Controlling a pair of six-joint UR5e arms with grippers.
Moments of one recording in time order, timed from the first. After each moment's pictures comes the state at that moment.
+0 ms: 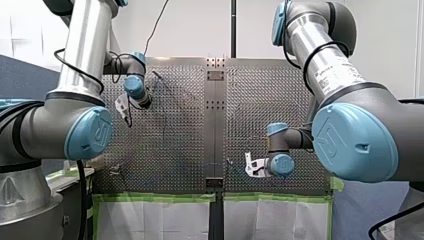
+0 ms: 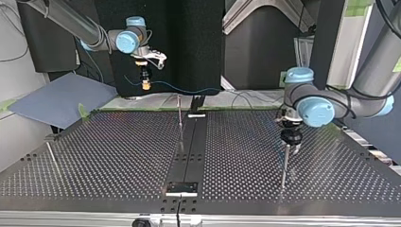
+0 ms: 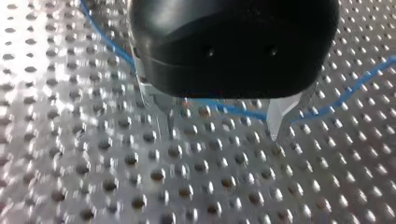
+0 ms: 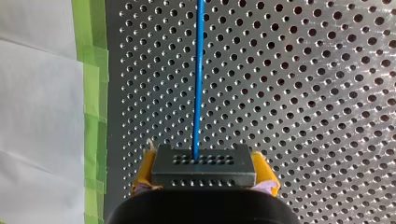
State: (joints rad) left arm 0.03 -1.86 -1.66 -2.97 -1.65 -2.06; right arm 1.99 -0.80 1.89 -0.83 1.61 1.47
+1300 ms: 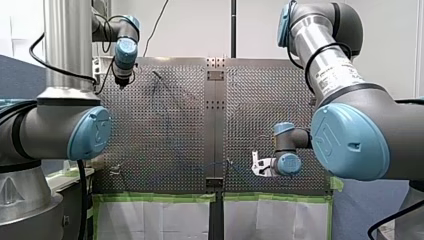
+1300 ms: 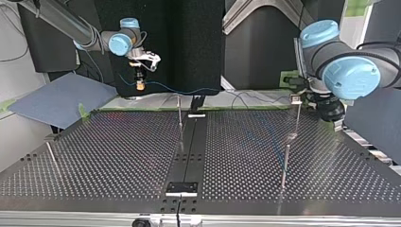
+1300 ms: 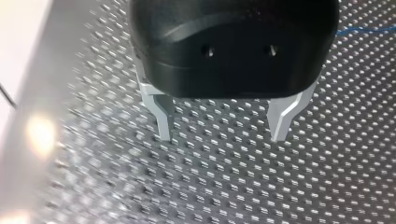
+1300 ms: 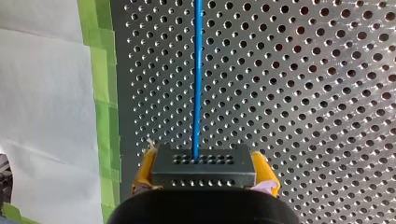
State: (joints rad) left arm 0.02 -1.53 -1.74 -3.30 -1.98 -1.72; right arm 1.93 -0.80 1.89 -0.80 1.56 1.52
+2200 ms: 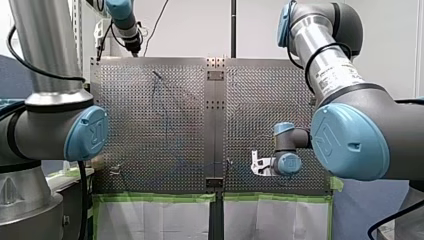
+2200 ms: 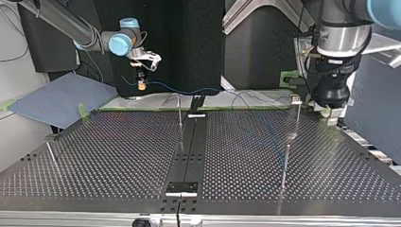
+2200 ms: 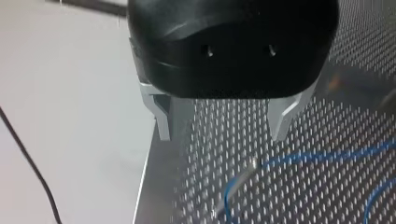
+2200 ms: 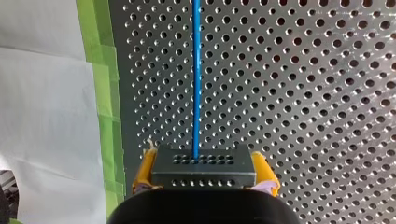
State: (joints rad) left arm -0.06 -1.28 -1.65 -3.55 -1.75 -1.66; right arm 1.93 -0.80 1.89 -0.80 1.53 1.55
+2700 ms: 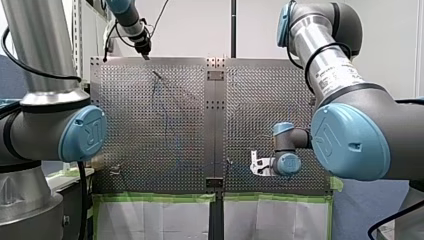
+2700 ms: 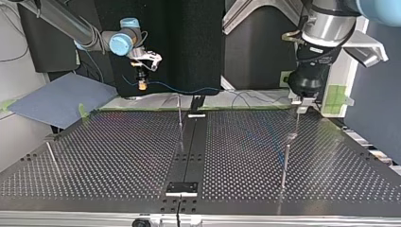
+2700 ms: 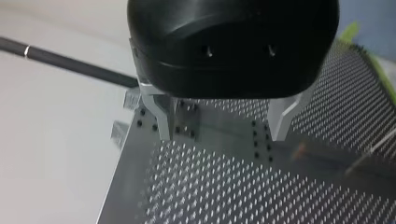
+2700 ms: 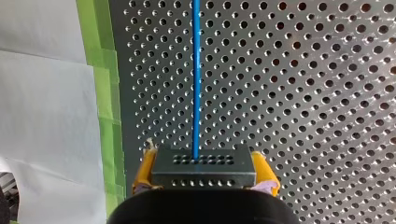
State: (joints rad) left arm -0.11 -1.28 -1.65 -3.64 -1.62 -1.66; right arm 1.94 -0.80 1.89 -0.80 1.53 1.56
